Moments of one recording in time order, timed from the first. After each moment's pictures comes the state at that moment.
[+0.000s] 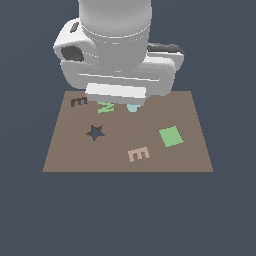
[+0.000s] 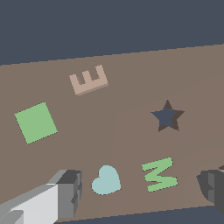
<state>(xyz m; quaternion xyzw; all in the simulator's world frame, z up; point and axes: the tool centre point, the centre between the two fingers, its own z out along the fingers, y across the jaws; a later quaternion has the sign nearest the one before) 0.001 -0.016 0.161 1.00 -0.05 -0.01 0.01</state>
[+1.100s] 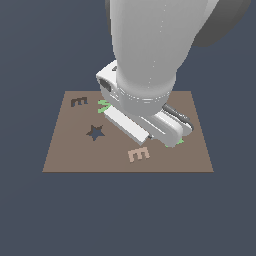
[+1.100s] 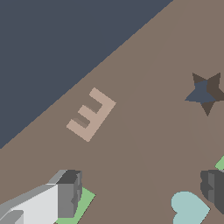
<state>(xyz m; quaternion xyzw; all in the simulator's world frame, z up) 0.043 0.026 0.105 0.94 -0.35 -0.01 0.00</state>
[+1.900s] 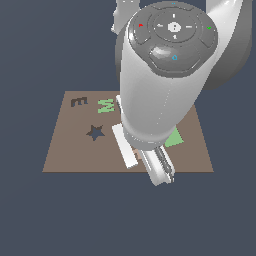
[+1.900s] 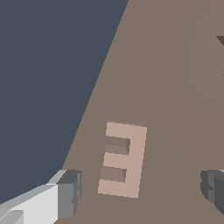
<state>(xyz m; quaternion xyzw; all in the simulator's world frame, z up) 0.090 0.034 0.061 0.83 -0.56 0.00 0.00</state>
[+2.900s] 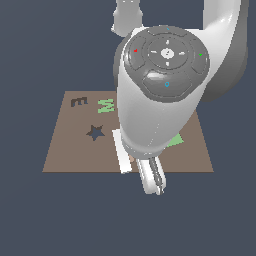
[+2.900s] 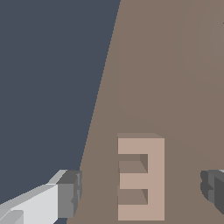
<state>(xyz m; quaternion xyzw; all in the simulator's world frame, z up) 0.104 0.031 0.050 0.79 -0.62 0.00 0.00</state>
